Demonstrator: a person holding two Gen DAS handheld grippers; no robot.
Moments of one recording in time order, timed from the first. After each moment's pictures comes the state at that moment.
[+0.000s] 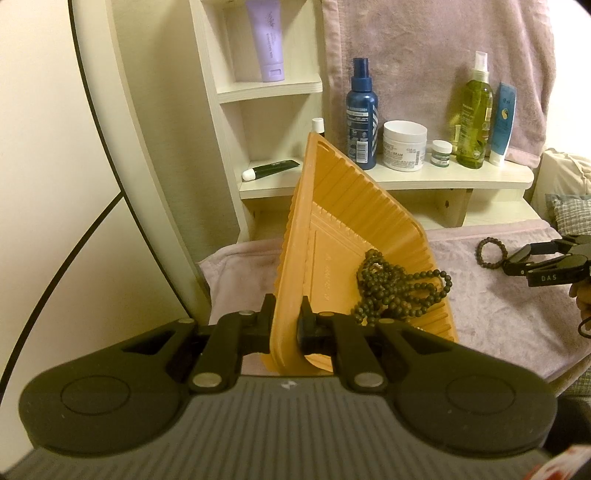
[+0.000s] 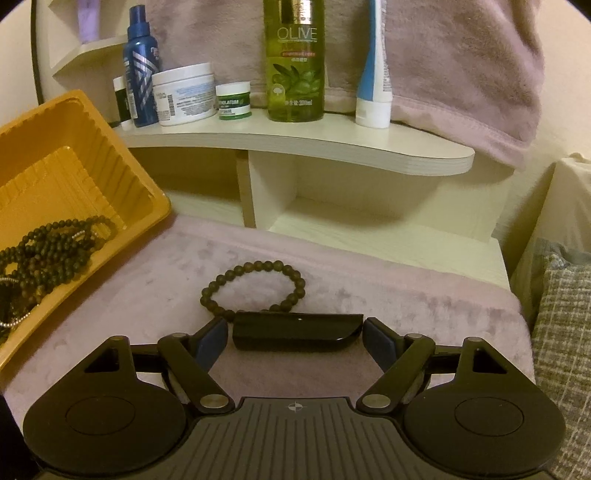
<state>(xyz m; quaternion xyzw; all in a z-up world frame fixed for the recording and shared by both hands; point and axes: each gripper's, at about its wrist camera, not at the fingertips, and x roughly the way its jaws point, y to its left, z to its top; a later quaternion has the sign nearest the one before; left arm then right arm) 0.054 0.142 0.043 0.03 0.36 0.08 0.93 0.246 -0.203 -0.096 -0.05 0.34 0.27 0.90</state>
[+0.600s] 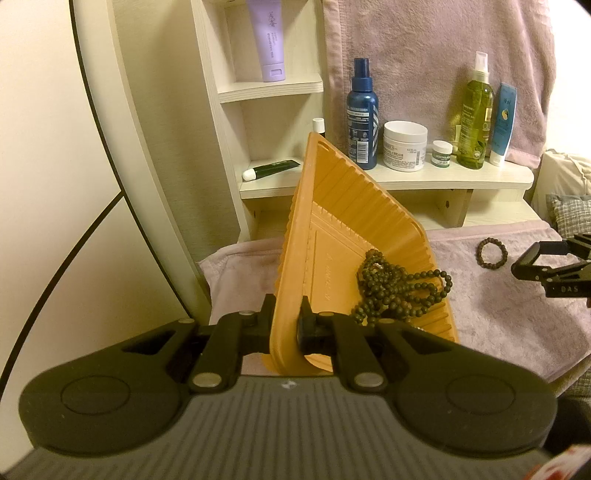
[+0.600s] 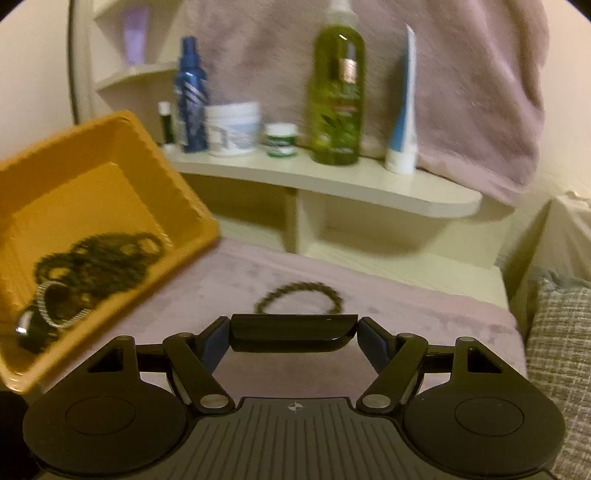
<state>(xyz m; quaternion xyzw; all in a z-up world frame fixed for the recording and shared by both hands) 0.054 0.142 0.043 0.03 0.36 0.08 0.93 0.200 -0.194 -0.066 -0.06 0.29 0.30 0.90</state>
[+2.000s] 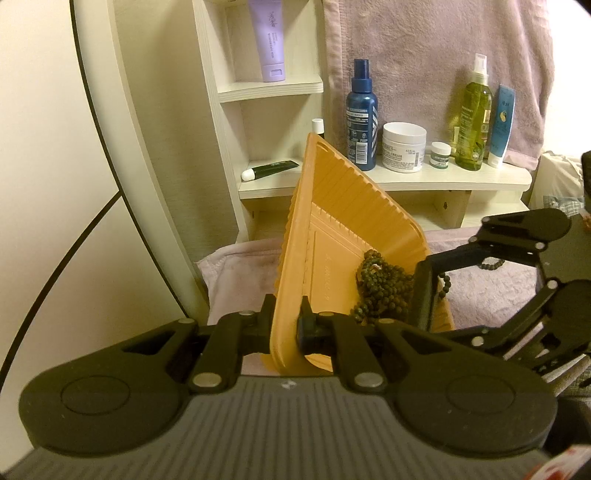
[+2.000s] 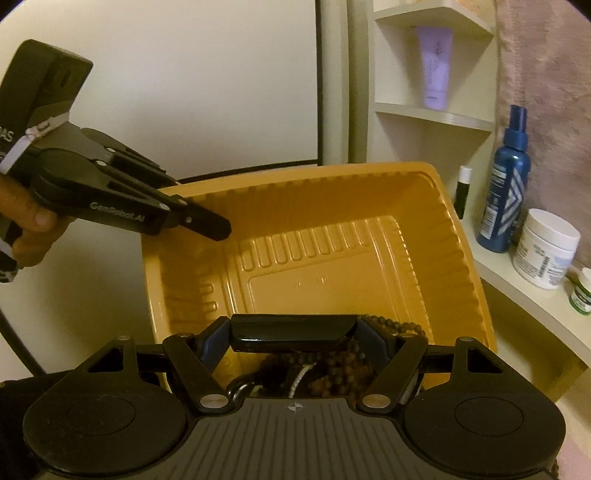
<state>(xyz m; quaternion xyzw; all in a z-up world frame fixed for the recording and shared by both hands) 0.054 0.141 0.044 0.03 0.36 0.08 0.93 0.158 -0.044 -0.023 -0.14 0.23 0.61 0.75</state>
